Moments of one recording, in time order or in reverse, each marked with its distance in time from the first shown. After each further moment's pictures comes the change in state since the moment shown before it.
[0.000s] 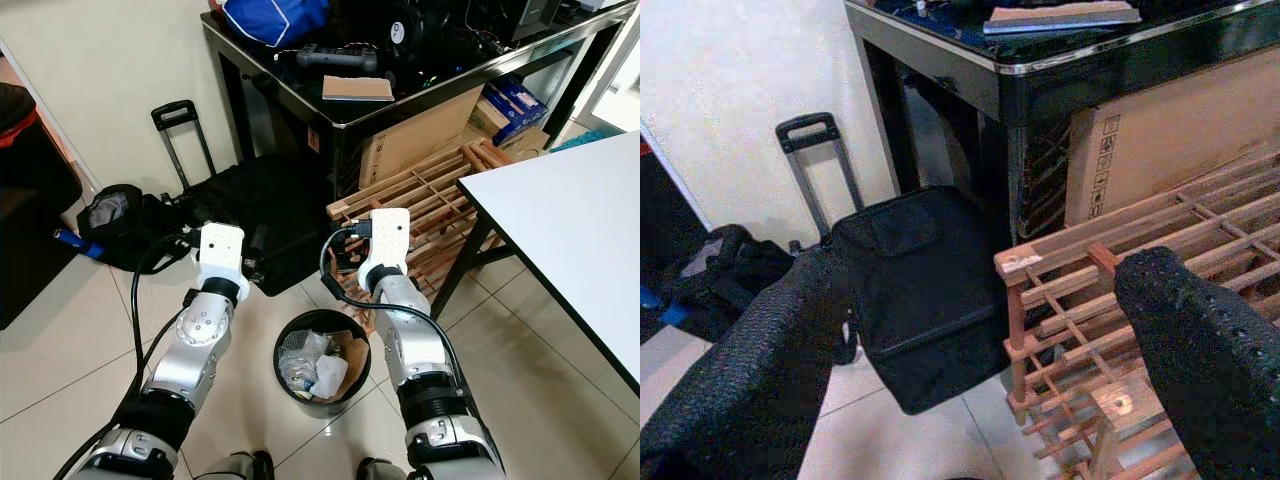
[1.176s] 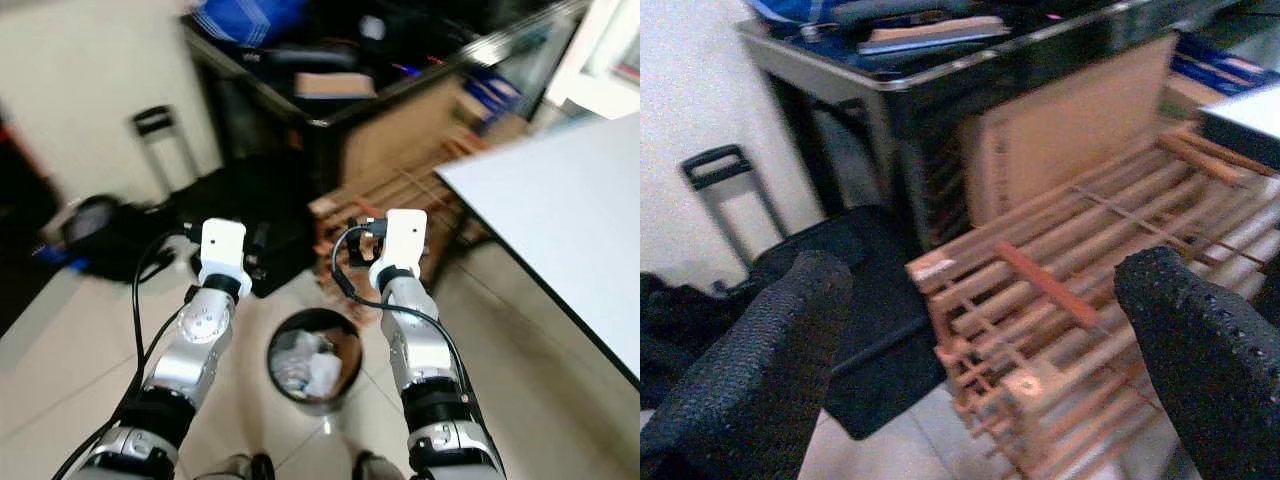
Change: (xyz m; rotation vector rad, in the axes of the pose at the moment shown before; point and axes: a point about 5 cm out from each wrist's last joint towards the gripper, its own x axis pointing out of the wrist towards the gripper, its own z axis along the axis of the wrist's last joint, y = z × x) left arm 0.004 -0.006 0.009 -0.009 -0.021 -0.023; right arm -0.004 -0.012 0.001 0.014 -0.034 -0.106
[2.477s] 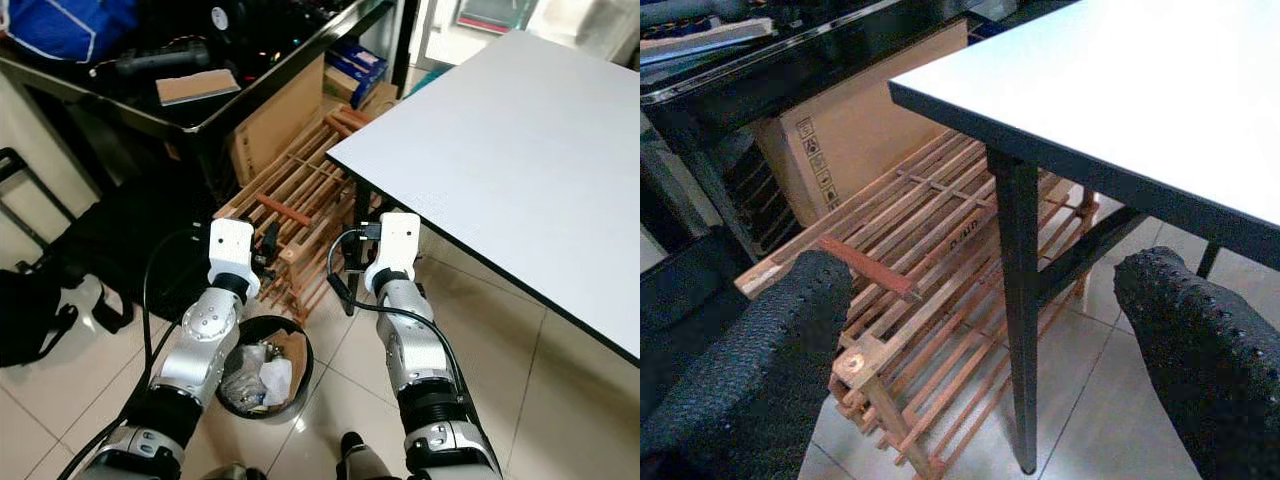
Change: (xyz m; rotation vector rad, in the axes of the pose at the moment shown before) left arm 0.001 -0.008 0.000 -0.042 0.006 -0.048; right arm 0.000 0.006 -0.005 0.004 0.020 0.023
